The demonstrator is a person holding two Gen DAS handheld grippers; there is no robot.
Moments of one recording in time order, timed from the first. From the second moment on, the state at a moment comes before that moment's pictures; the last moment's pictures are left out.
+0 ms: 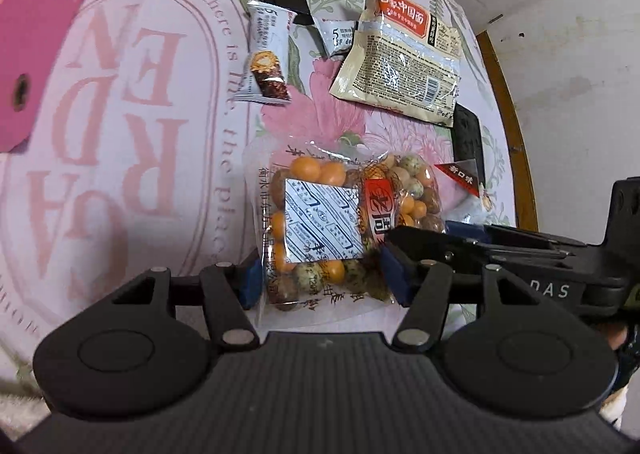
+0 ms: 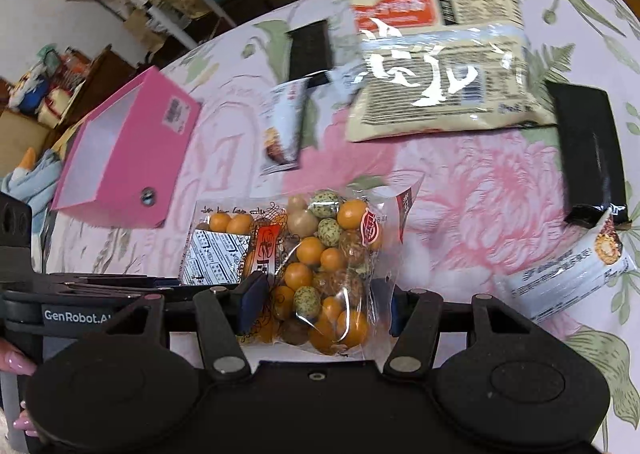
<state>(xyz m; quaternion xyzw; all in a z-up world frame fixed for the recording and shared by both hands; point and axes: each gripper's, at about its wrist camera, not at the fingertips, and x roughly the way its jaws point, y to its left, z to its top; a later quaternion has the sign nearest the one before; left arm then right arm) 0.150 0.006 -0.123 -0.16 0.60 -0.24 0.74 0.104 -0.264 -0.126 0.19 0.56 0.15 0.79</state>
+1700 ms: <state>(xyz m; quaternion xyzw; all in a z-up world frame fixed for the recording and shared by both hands) 0.278 0.325 -0.091 -0.14 0.48 0.04 0.86 0.295 0.071 -0.101 0.14 0.62 0.28 0.72</state>
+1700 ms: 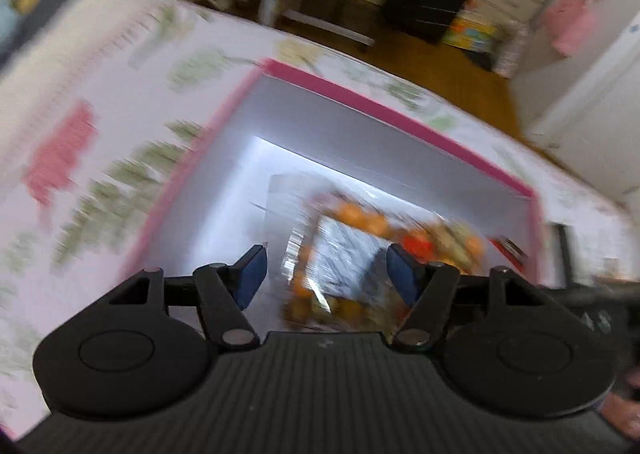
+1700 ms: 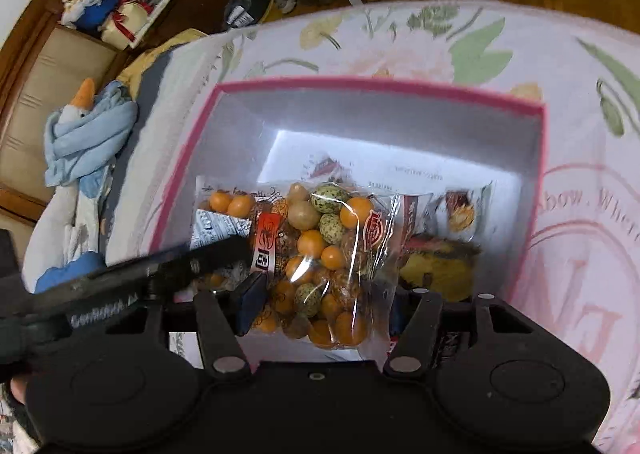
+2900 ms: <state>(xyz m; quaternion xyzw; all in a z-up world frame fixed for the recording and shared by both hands) 0.203 0.078 -0.031 -0.04 0.46 -0.22 0.86 0.164 -0.191 -0.011 0.04 0.38 0.21 0.90</state>
